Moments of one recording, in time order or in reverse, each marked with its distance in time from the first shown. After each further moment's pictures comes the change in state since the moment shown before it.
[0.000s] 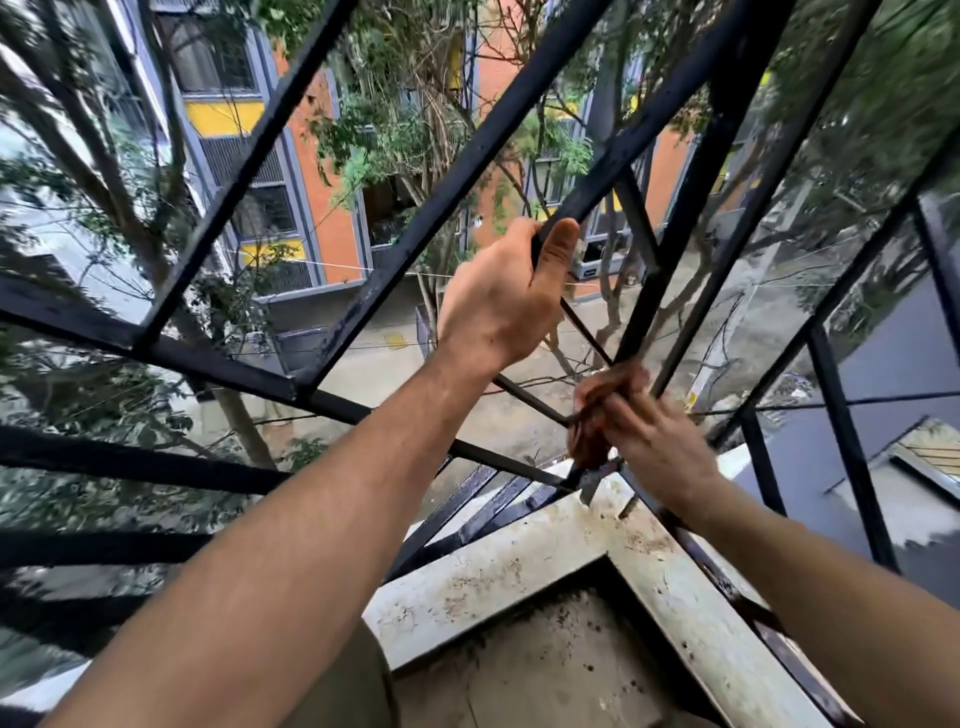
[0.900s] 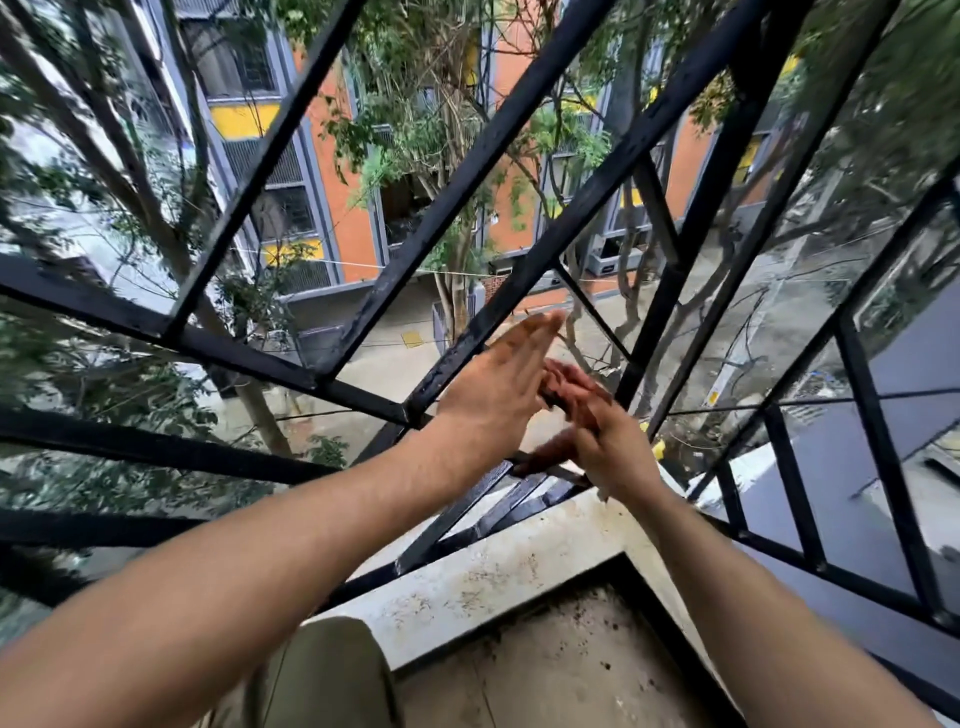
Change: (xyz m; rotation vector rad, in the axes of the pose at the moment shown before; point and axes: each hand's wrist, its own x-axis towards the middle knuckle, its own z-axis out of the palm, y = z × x) left_hand -0.073 -0.046 0.027 1.400 -0.412 0.614; right_hand 0.047 -0.062 -0.037 1.108 -0.102 0.604
